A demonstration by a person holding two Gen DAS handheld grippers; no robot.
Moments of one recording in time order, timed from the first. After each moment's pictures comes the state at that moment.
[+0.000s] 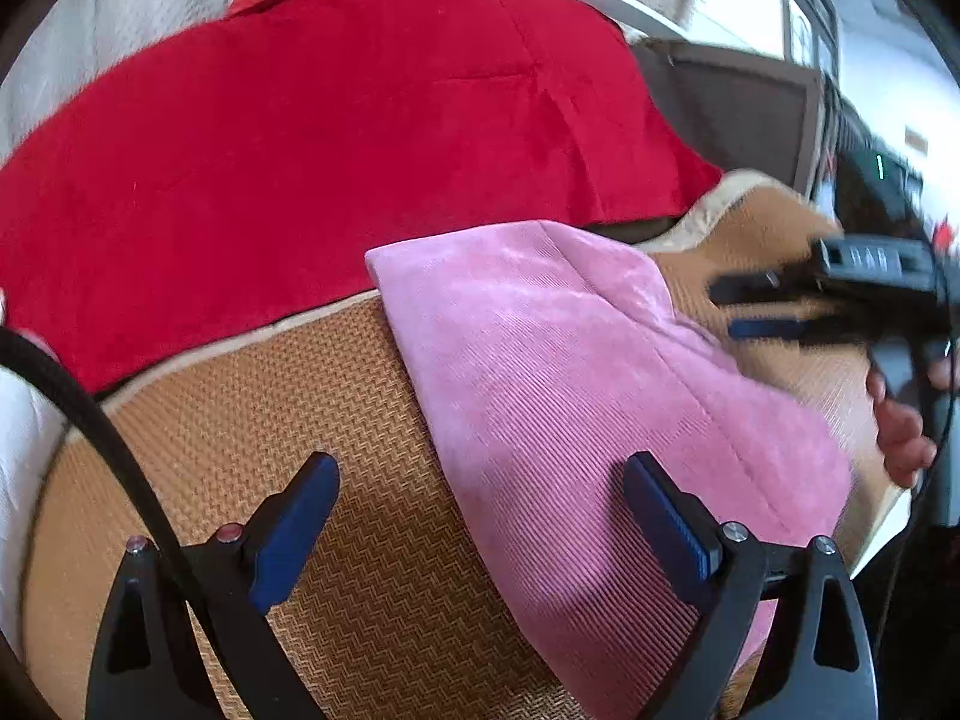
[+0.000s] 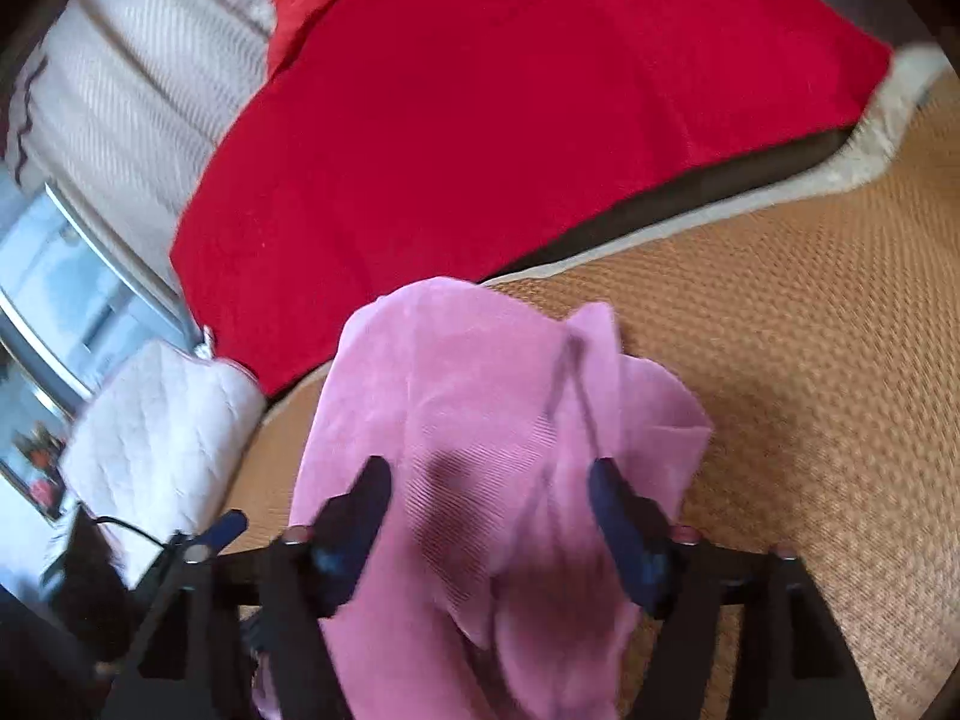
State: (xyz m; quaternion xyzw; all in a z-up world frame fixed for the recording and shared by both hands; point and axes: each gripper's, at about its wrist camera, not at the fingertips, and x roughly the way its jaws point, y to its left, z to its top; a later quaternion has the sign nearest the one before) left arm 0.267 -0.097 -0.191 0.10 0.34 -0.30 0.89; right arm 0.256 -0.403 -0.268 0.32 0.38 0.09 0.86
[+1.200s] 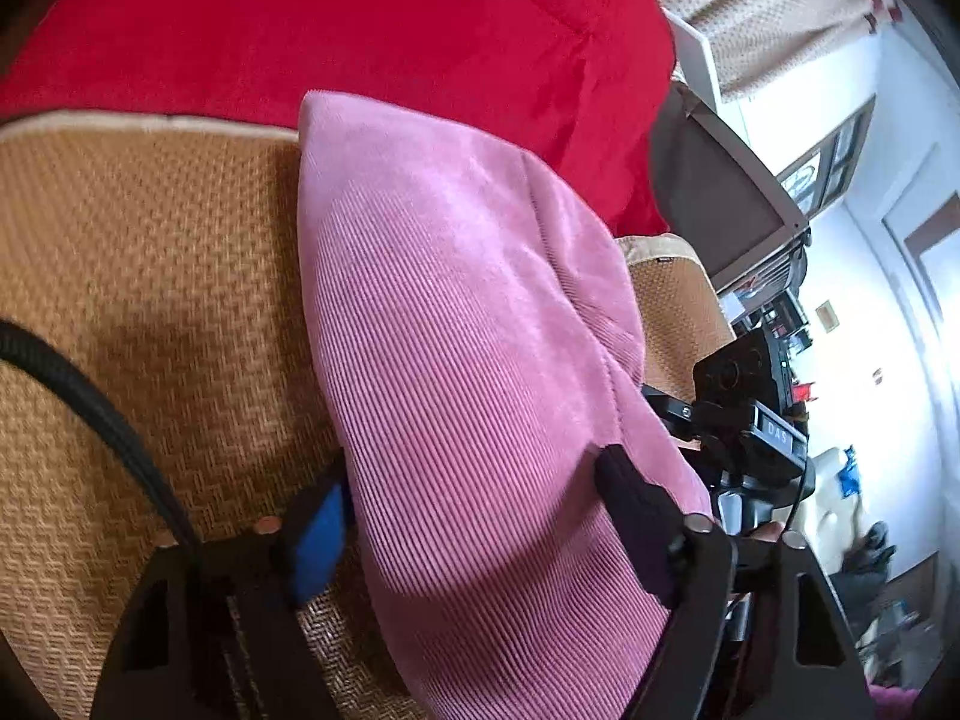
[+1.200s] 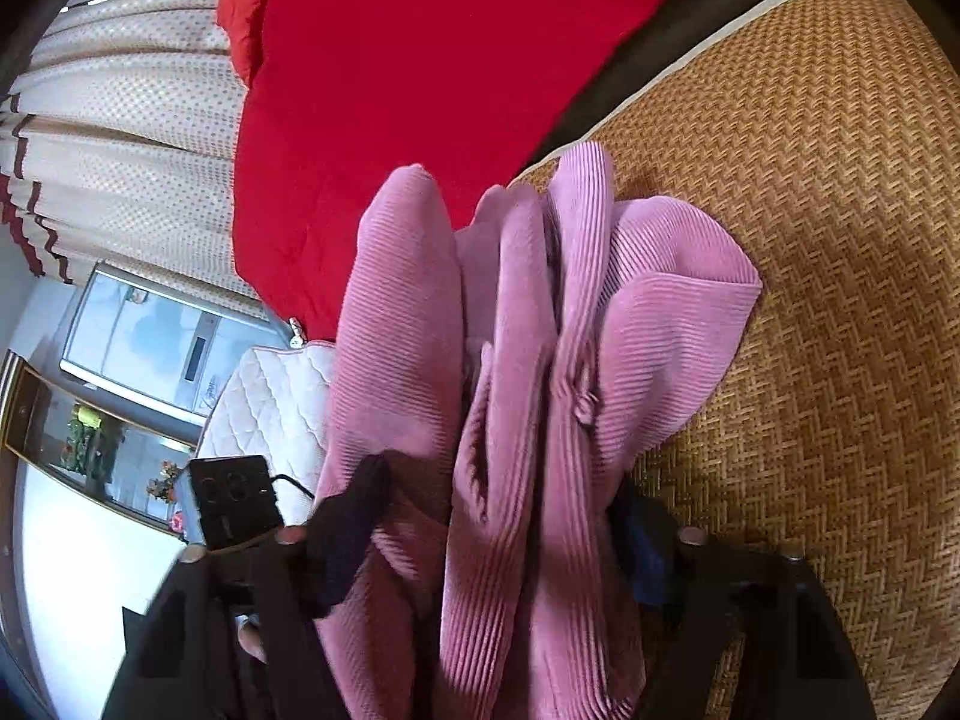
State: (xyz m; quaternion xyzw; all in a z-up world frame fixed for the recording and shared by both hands) left arm 0.318 -0.097 -0.229 -0.13 0.49 -0.41 0.76; right arm 0.292 -0.386 -0.341 0.45 0.41 0.21 0.76
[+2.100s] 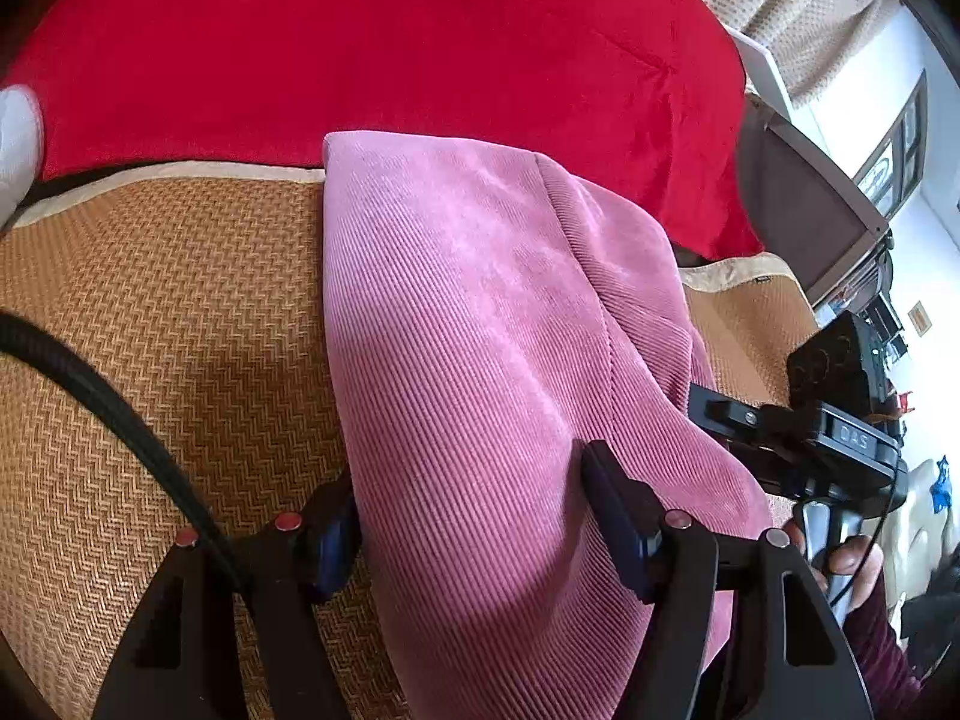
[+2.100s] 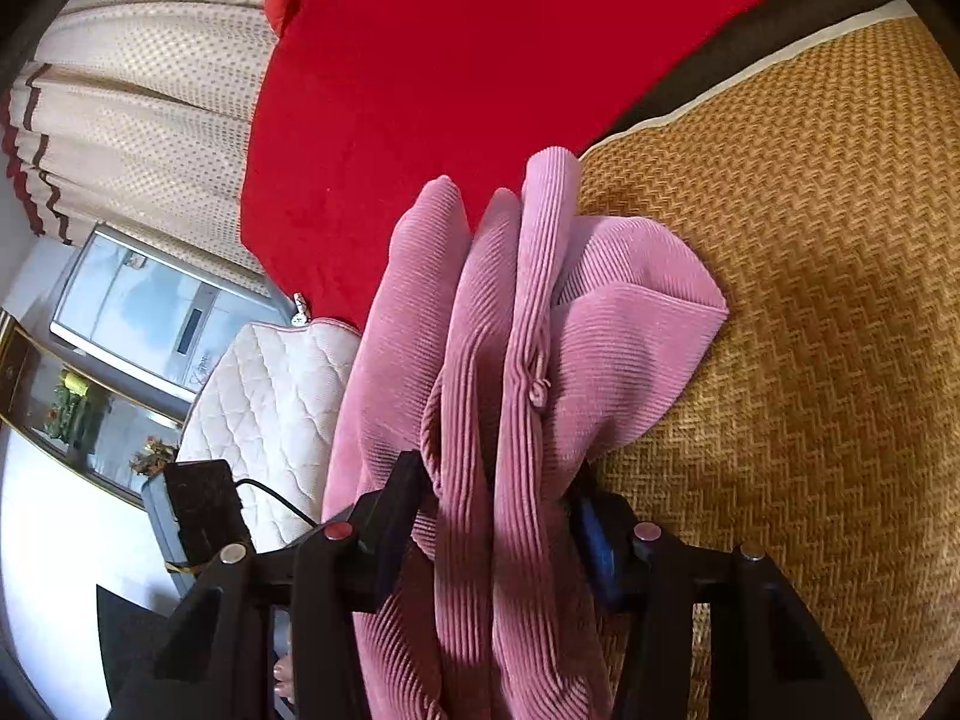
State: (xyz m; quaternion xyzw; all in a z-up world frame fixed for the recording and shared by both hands) left arm 0.335 -0.040 -0.217 -0.08 0.48 -0.30 0.82; right arm 0.316 -0.324 -0.319 0.41 0.42 0.22 0.78
